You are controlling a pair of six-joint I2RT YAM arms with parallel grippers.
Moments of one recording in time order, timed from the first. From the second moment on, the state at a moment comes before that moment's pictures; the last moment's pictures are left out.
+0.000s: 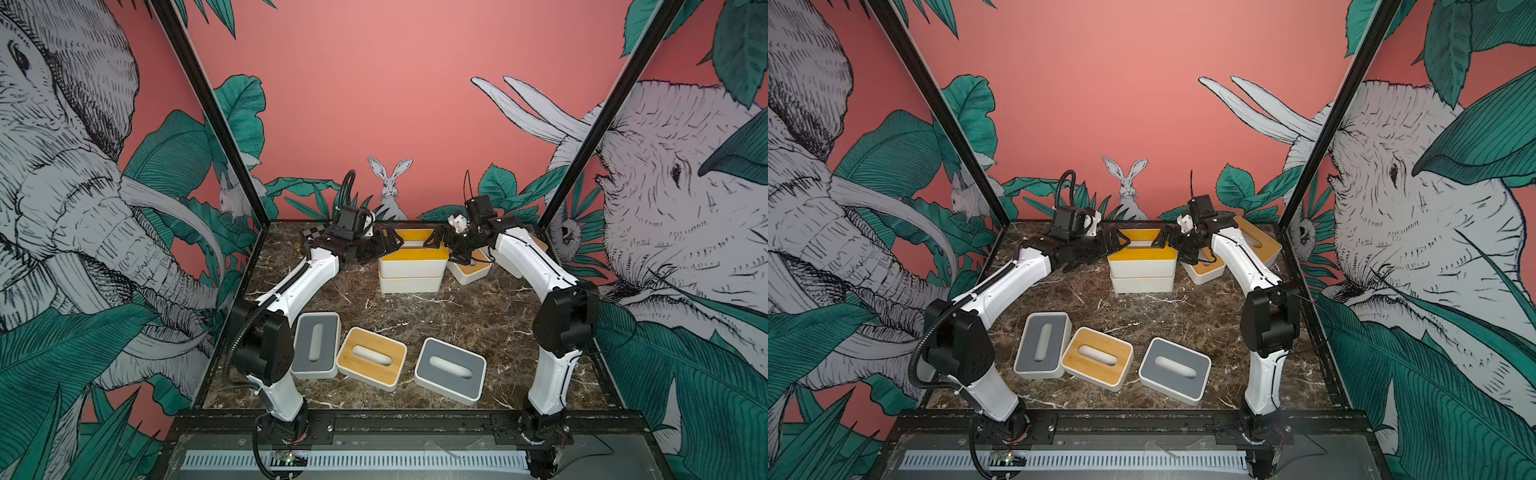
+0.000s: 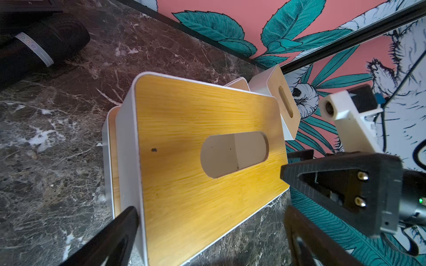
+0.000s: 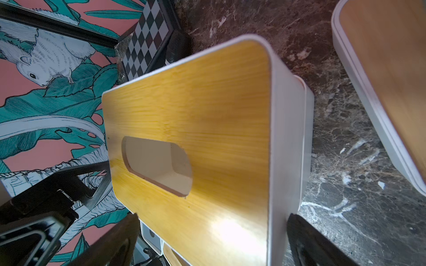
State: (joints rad) left arm -0.44 1.70 1.50 -0.47 0.37 -0.66; right arm 0.32 1.93 1.82 -0.87 -0.53 0.56
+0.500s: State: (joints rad) left arm -0.44 1.68 1.48 -0.47 0.35 -0.66; right arm 0.34 1.93 1.82 -0.87 -0.51 0.57
